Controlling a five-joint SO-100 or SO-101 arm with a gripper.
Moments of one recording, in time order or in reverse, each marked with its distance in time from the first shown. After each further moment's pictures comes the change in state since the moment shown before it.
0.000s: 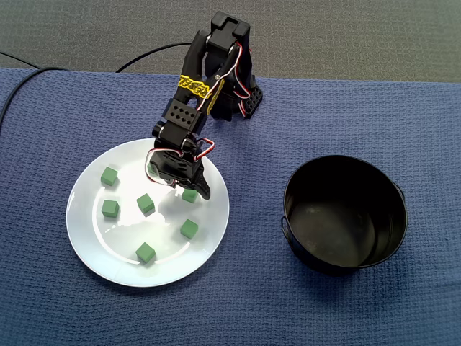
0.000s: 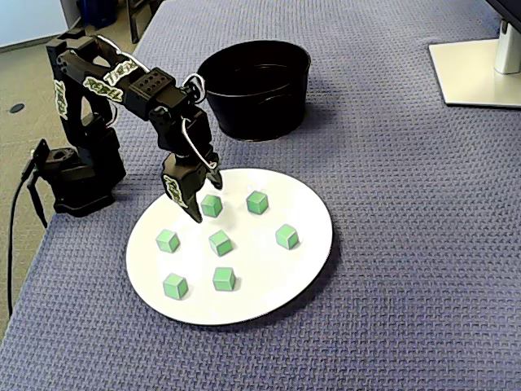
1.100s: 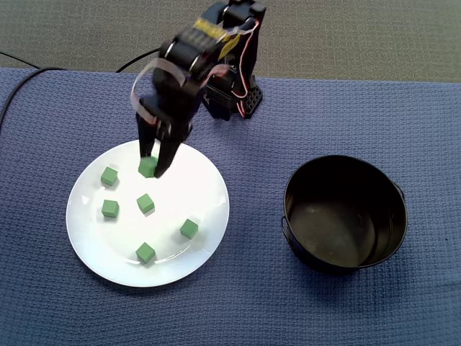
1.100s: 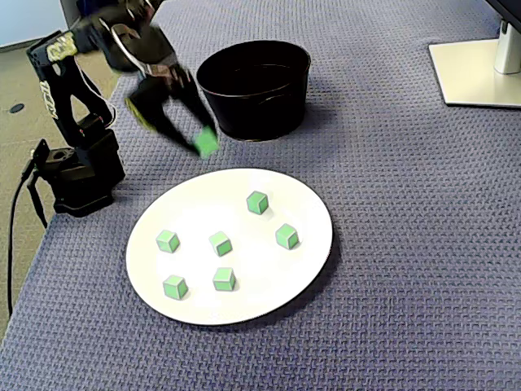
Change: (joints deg) arm 3.3 27.3 -21.7 9.0 26.3
